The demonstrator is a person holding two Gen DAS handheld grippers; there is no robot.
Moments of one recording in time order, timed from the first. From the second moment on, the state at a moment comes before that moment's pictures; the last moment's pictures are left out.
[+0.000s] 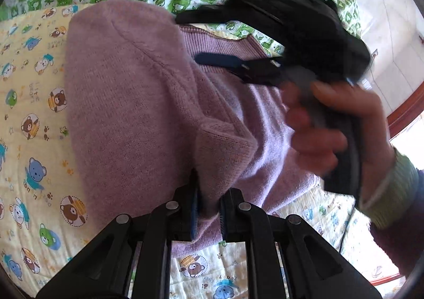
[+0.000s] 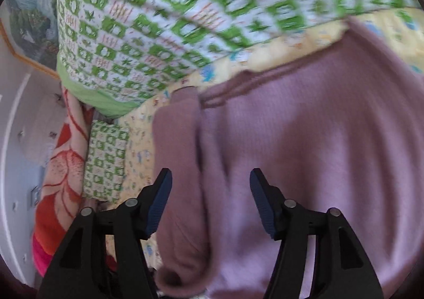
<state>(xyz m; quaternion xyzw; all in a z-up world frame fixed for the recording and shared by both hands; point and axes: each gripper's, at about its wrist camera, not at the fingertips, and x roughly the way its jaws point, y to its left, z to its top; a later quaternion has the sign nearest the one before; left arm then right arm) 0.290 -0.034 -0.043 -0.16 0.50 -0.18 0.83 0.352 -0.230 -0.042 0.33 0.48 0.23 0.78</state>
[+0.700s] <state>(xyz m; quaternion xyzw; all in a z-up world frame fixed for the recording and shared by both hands) 0.292 -0.073 -0.009 -0.16 0.48 -0.25 0.82 0.378 -0.235 0.005 0.28 0.45 0.24 0.81</state>
